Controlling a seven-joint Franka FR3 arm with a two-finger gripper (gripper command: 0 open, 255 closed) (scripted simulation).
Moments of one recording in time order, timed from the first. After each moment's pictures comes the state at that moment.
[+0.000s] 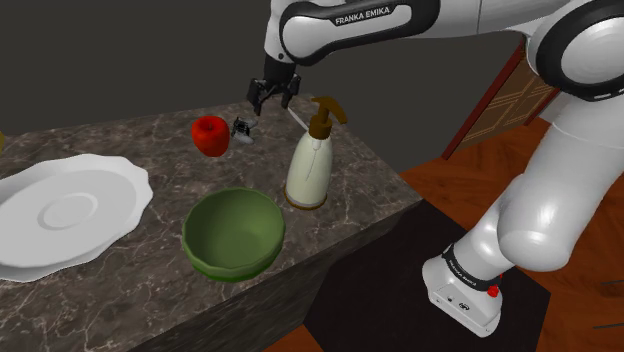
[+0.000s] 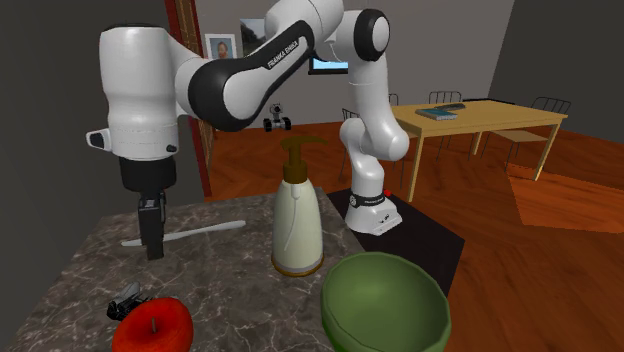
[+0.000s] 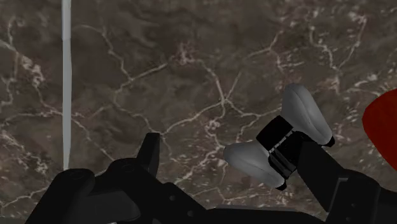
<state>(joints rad) 0.17 0.23 0.15 -1.77 -0.04 2.15 0.34</state>
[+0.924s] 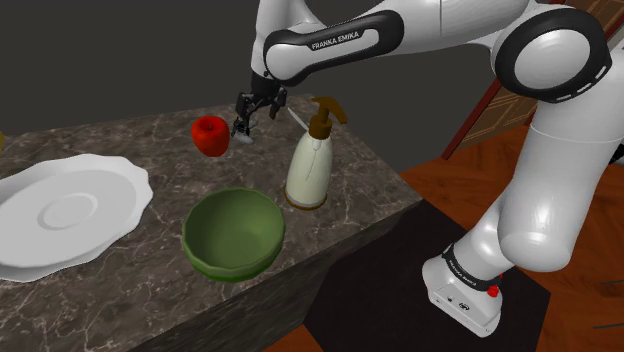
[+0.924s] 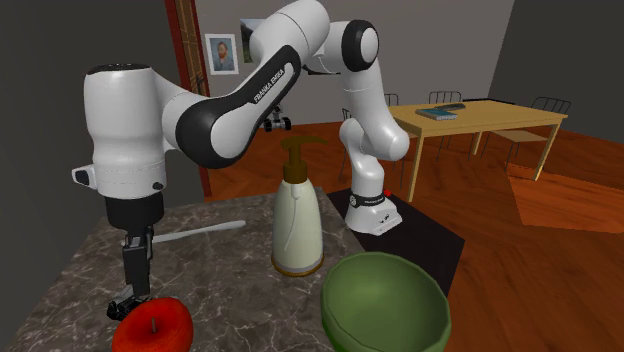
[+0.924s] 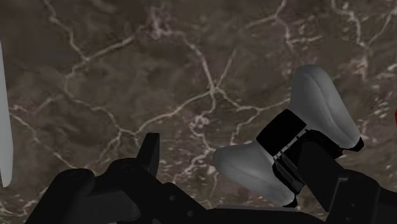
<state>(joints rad) 0.19 0.37 0.14 -1.70 -0.07 2.23 0.37</state>
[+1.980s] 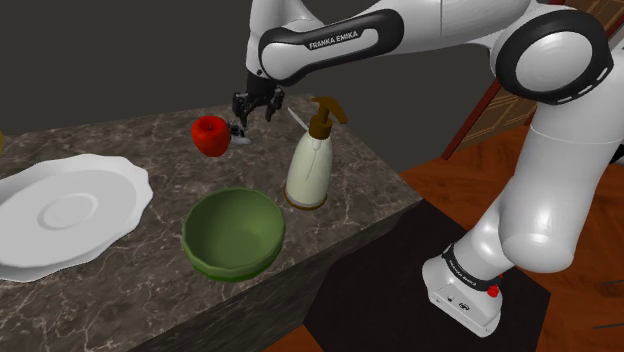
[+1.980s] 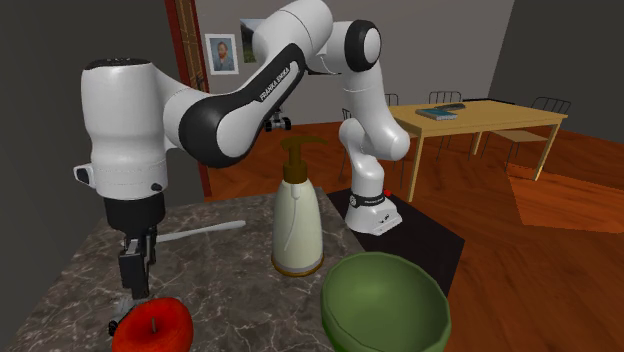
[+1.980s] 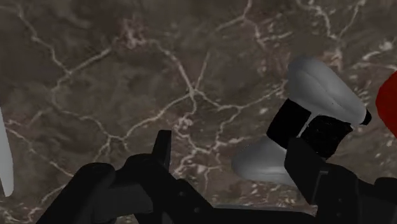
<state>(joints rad) 0.23 0.38 0.13 -1.67 -0.09 2.20 0.48</state>
